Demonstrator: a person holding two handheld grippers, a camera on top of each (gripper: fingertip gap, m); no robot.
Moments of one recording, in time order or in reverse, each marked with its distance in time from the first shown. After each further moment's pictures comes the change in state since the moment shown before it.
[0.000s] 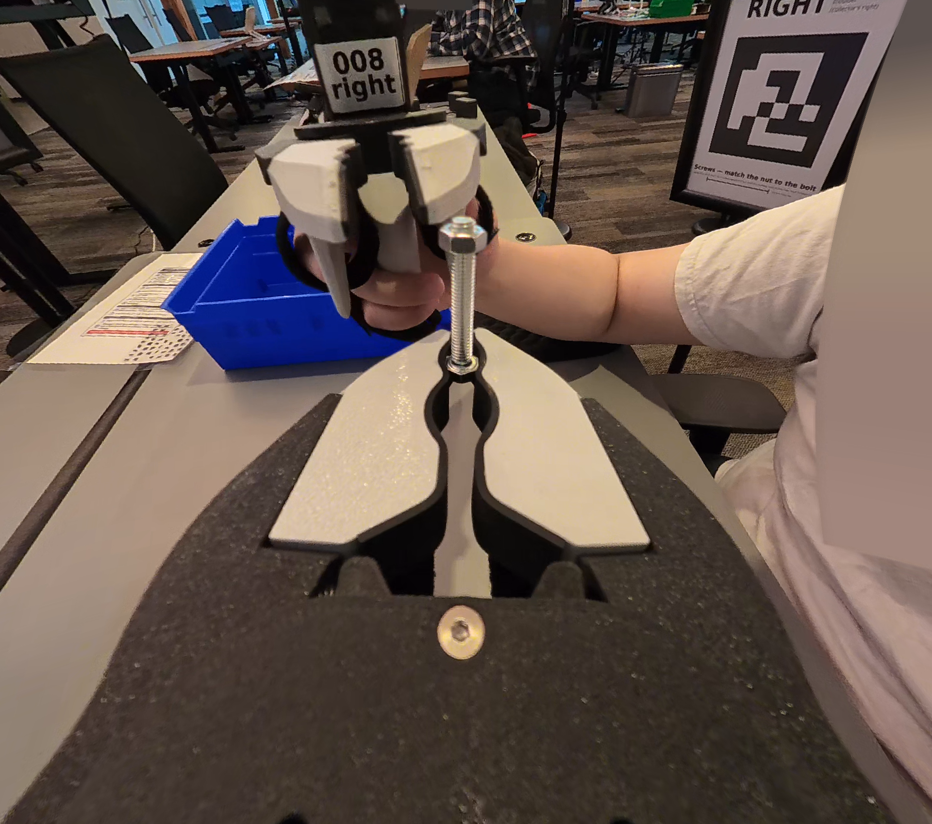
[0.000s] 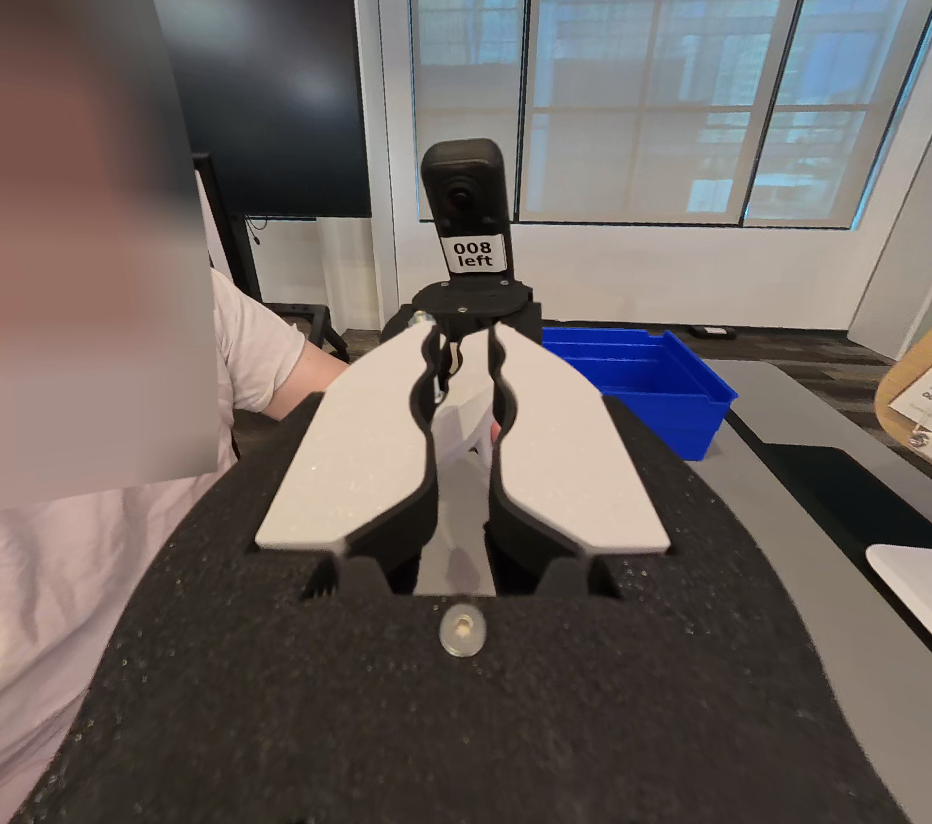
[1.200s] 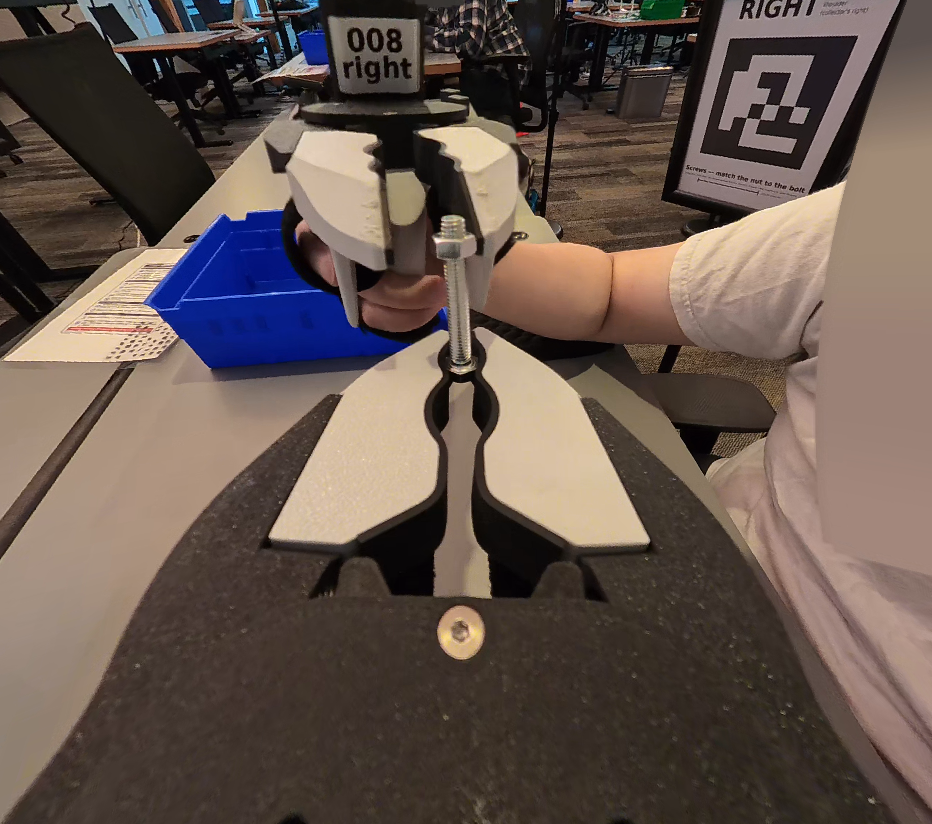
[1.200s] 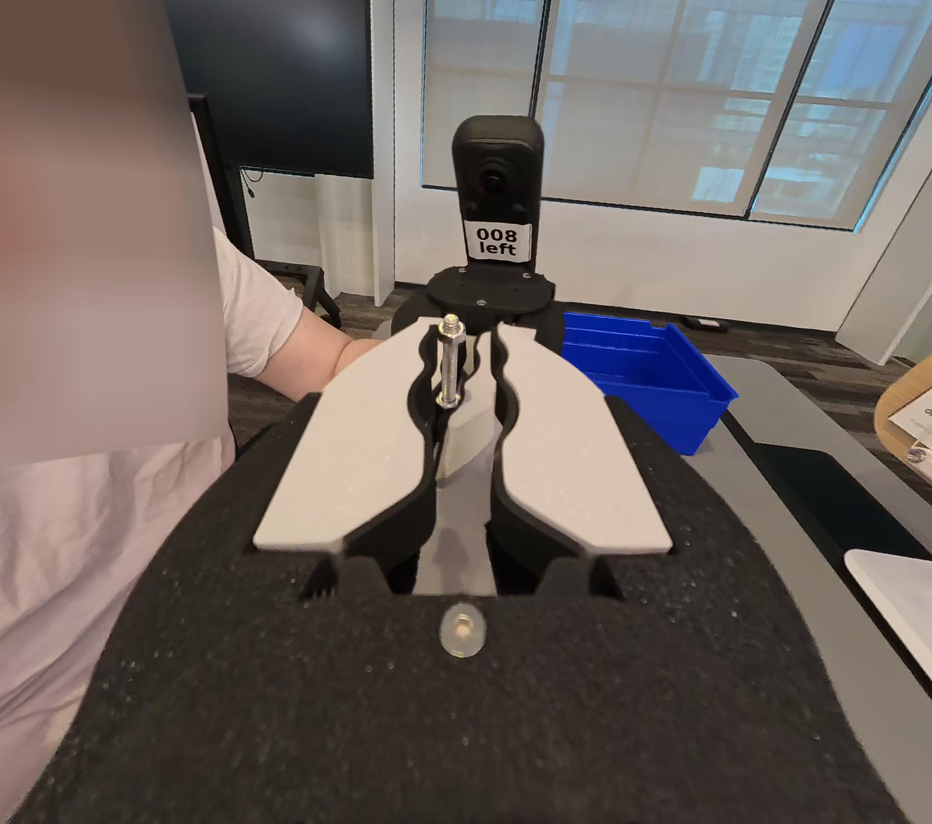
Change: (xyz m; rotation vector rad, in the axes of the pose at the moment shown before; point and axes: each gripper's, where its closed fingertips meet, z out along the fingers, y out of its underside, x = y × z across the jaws) left arm 0.001 0.003 0.003 -0.001 0.018 -0.016; right arm -0.010 0.009 0.009 -0.070 -0.020 -0.074
